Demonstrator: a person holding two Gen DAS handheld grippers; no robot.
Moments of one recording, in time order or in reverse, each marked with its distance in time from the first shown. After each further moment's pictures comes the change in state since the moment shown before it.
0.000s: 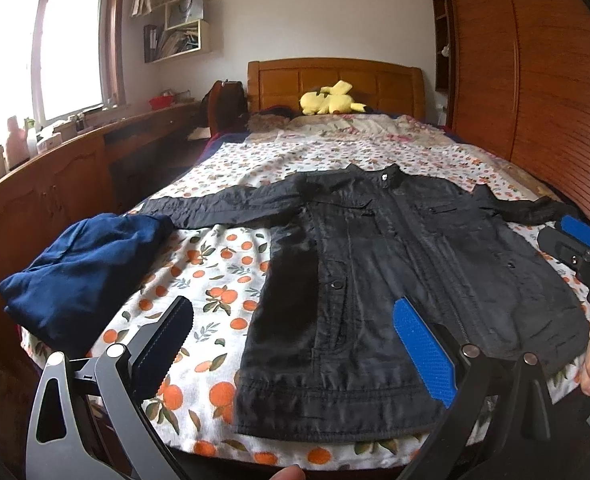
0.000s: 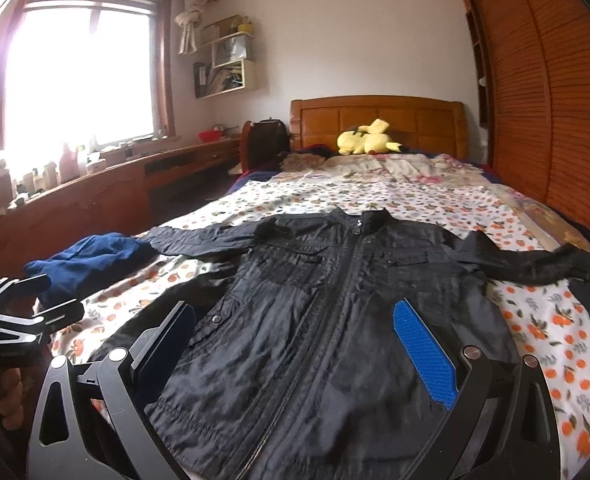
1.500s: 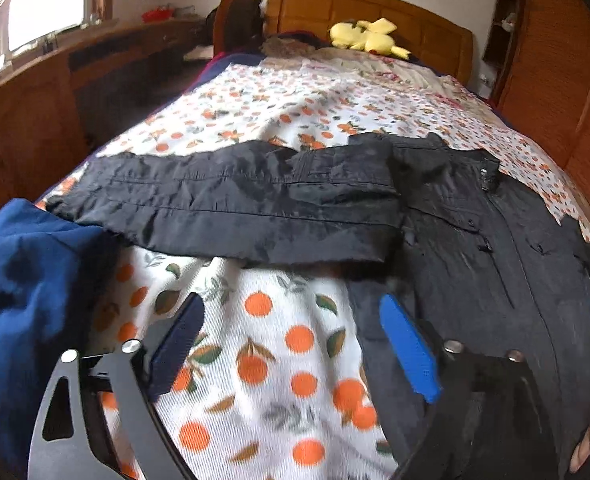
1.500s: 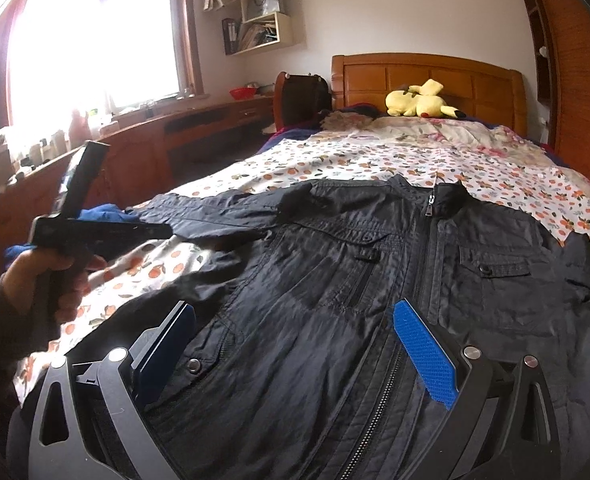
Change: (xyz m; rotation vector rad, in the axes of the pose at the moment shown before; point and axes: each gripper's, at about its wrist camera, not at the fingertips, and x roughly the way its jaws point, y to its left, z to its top) left arm 0.312 0.112 0.095 -0.139 0.284 -0.052; right arm 0.184 0.005 0.012 -0.042 0.146 0.130
